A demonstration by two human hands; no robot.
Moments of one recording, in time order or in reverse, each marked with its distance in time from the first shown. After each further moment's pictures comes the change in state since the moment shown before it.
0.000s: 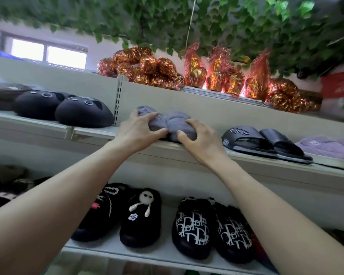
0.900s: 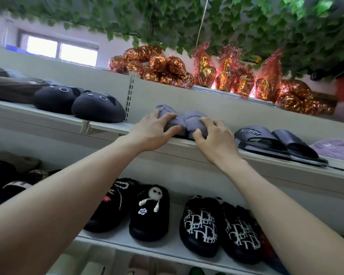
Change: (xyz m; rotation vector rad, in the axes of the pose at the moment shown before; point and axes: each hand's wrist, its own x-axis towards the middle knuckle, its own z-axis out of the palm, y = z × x) left_hand 0.002 -0.009 0.007 0.014 -0.091 0.217; right_hand -0.001 0.004 0.005 -0.184 0.063 -0.004
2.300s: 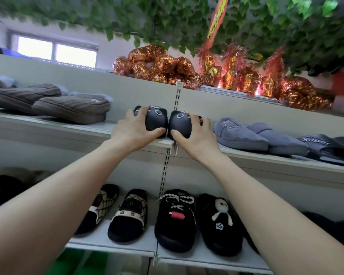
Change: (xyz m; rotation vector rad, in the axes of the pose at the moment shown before) left_hand -0.034 -0.237 -0.109 -0.002 0.101 -0.259; right_hand 0.039 -0.252 0.111 0.118 -0.070 0.091
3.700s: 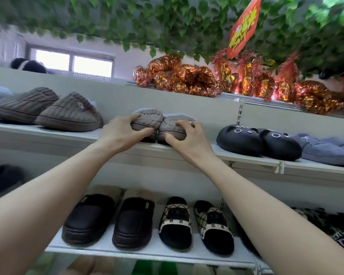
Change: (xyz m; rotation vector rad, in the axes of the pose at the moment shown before) left_hand 0.026 -0.274 -0.172 -0.066 -0.017 -0.016; right_hand 0.004 -0.282 0.130 0.188 -0.017 -0.014
